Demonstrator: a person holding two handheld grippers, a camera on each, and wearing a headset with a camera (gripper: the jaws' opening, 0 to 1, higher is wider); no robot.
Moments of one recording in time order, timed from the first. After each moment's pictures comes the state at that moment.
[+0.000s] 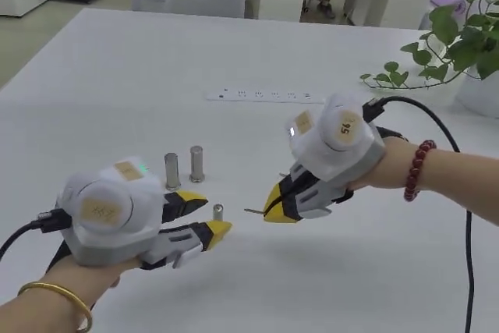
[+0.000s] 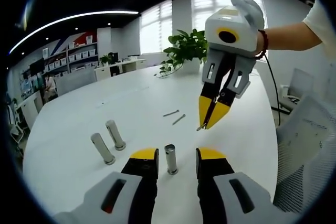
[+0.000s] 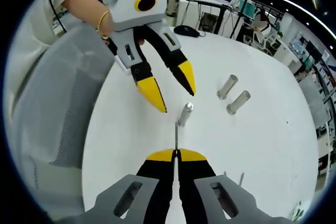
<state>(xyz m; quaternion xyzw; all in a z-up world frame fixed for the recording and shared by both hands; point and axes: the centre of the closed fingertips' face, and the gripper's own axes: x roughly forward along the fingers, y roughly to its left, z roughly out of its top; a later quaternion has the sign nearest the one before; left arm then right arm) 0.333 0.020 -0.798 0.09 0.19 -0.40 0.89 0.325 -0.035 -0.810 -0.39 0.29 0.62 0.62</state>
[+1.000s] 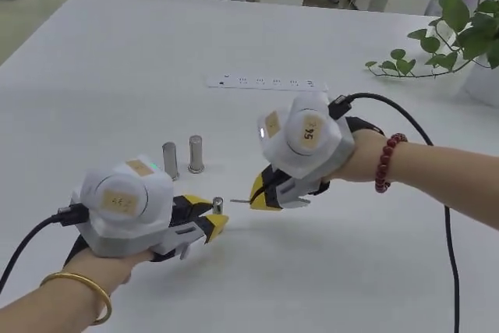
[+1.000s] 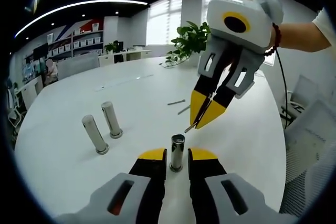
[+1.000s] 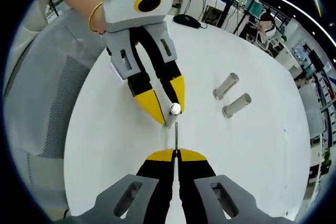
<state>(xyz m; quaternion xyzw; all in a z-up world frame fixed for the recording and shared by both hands) 0.347 0.018 -0.827 0.06 0.23 -0.38 0.89 0.348 -0.018 -0.827 -0.44 0.28 0.60 0.61</state>
